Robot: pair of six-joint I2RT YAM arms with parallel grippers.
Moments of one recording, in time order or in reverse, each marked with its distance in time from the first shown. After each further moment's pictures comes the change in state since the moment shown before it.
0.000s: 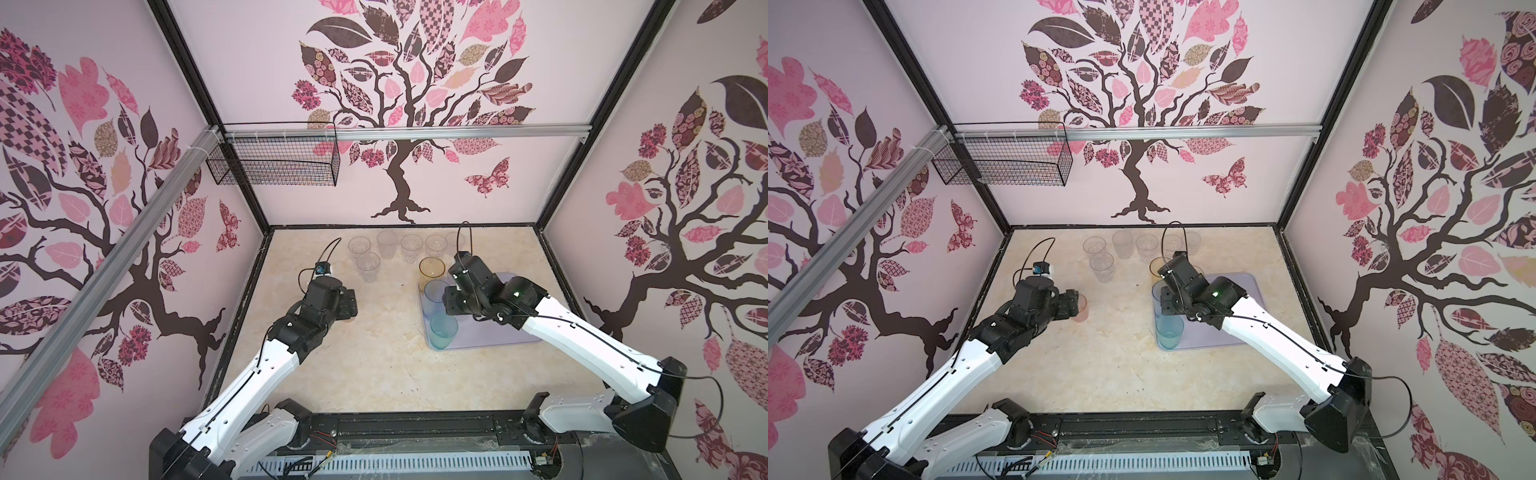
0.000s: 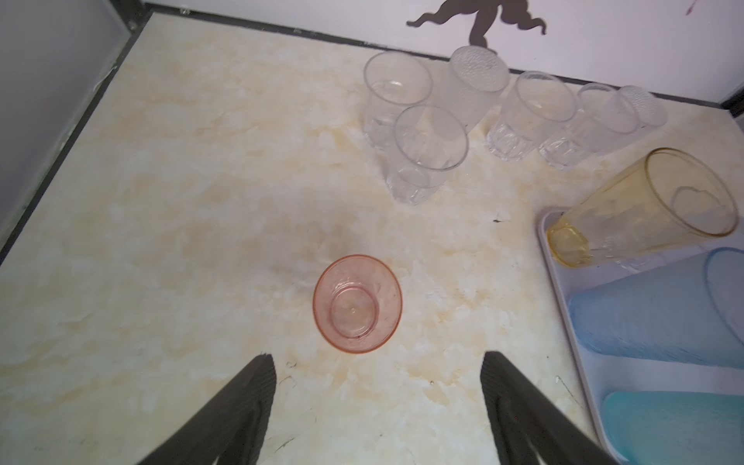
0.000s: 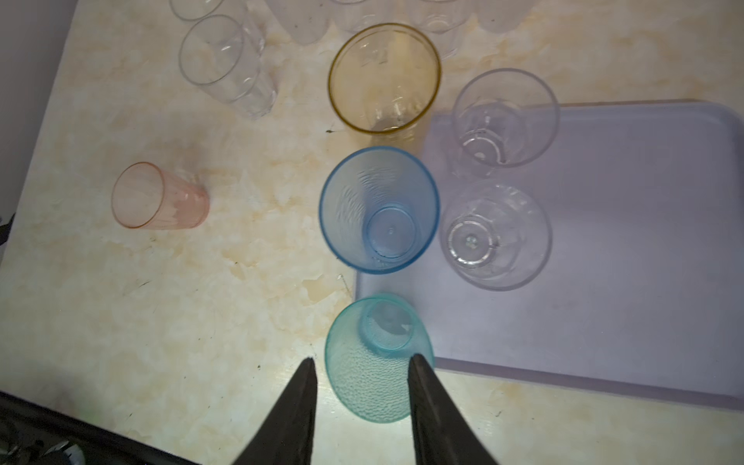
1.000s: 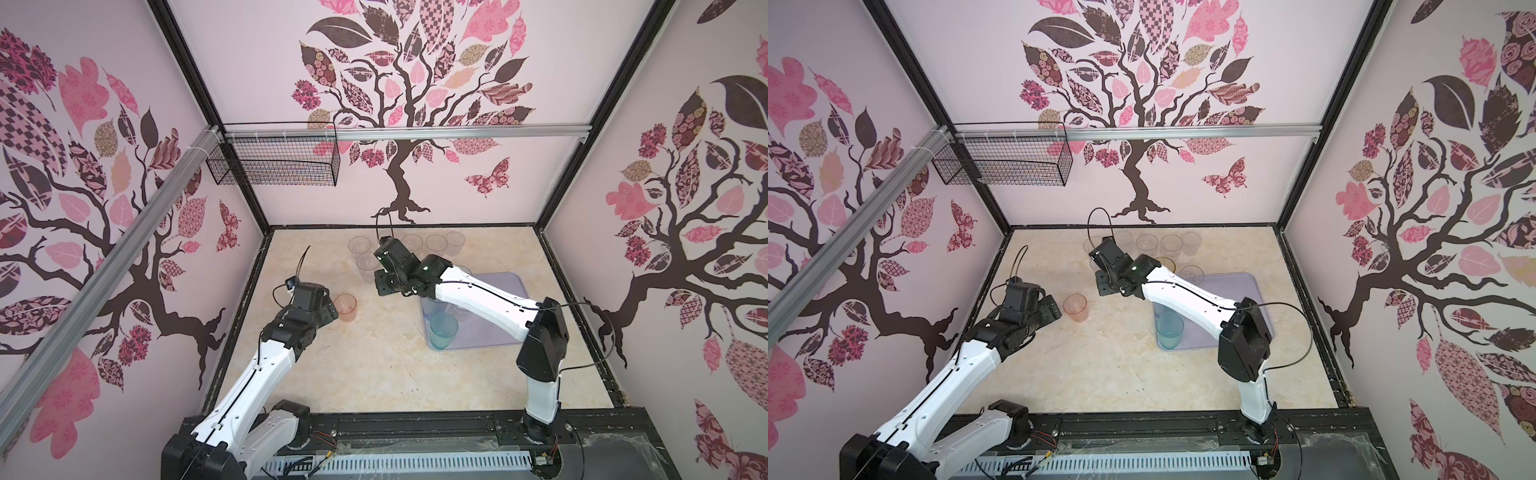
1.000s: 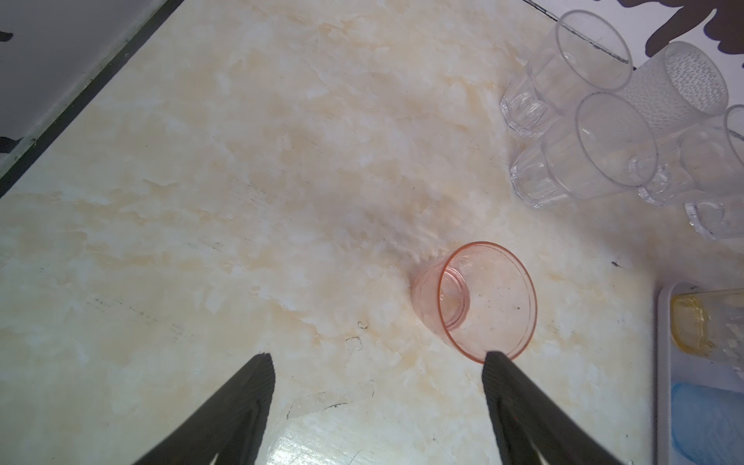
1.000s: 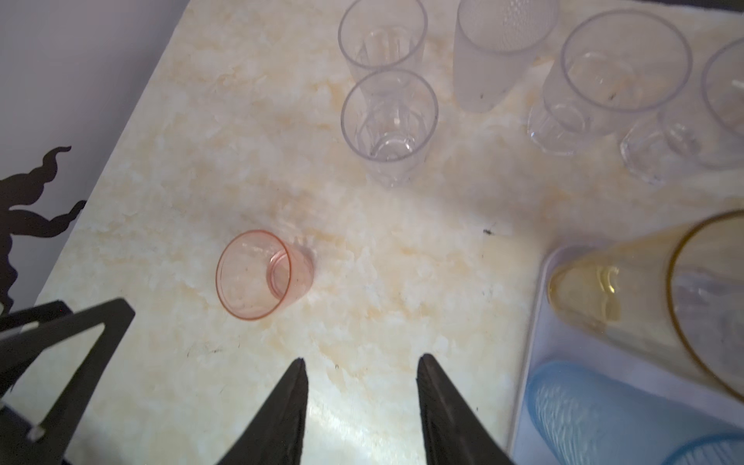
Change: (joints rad) left arm 0.187 0.006 -0.100 -0.037 0.011 -0.209; right arm 0.076 0.663 0.583 0.165 -0.018 -0.145
